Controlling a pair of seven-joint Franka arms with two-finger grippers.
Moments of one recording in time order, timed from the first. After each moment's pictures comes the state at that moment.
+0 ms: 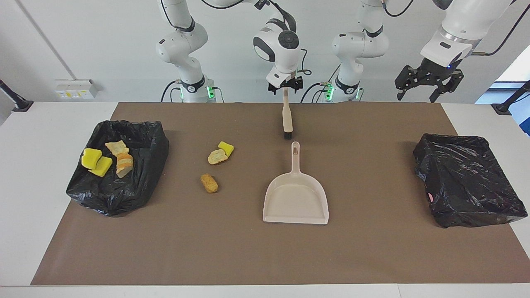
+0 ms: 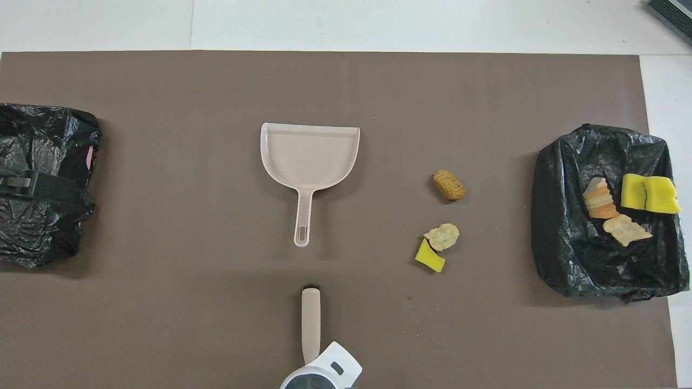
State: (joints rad) left arm -0.07 -0.05 -0.04 -1.52 0.00 1.46 0.07; right arm 0.85 0.00 0.22 -2.27 0.36 2.17 0.84
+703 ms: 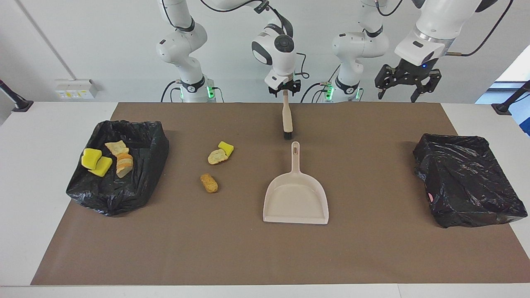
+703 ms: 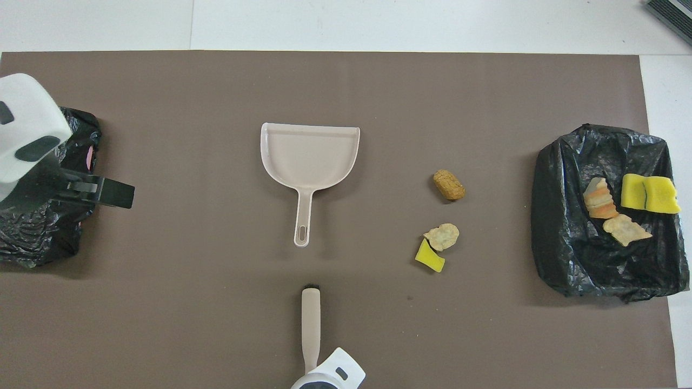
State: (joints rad) left arm -0.07 -0.05 -0.17 -1.54 0.00 1.50 -0.03; right arm 0.87 0.00 0.21 -2.33 0.37 2.25 0.84
